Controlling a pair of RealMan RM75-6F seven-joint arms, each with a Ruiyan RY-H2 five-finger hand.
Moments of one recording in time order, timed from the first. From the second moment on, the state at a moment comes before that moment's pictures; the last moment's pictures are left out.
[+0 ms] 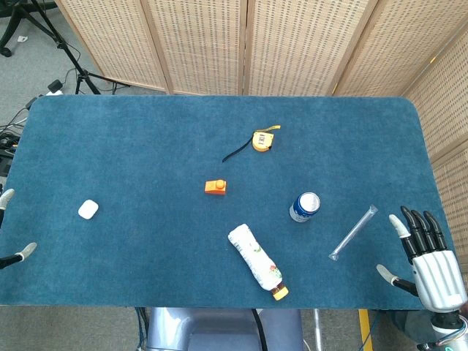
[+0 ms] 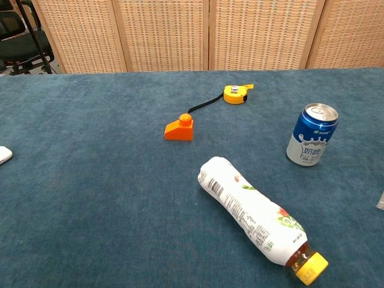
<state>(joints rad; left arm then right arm) -0.07 -1.08 -0.08 -1.64 1.47 1.57 -0.04 0.05 -1.13 0.04 -1.59 -1.77 1.72 -0.03</state>
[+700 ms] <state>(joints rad) -0.24 -1.09 -0.10 -1.44 1.42 1.18 -0.21 0.05 -1.11 0.05 -1.61 -1.74 1.70 0.00</state>
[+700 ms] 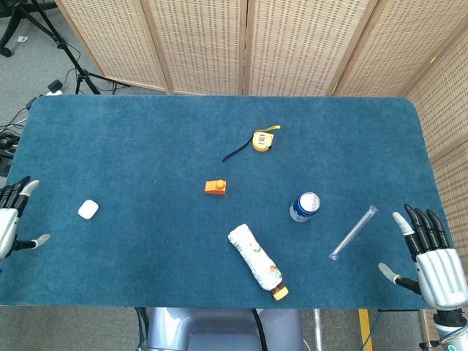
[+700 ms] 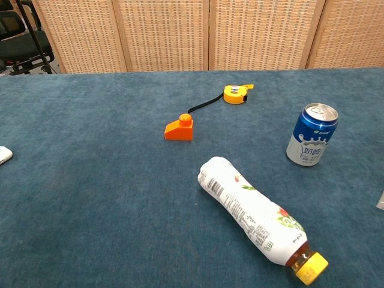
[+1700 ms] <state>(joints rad) -0.50 -1.38 -0.02 -0.89 1.48 0.85 -0.37 0.06 -1.12 0.05 -1.60 -1.70 1.66 0.01</state>
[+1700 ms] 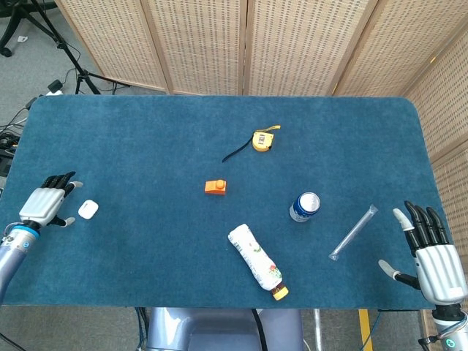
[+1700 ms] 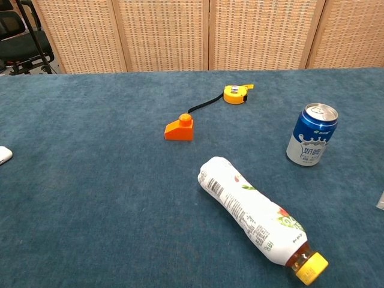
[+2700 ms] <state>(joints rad) -0.53 -1.42 -0.04 -0.94 1.41 0.84 -0.23 0.07 -1.10 0.06 -1.61 -1.70 1.66 0.06</state>
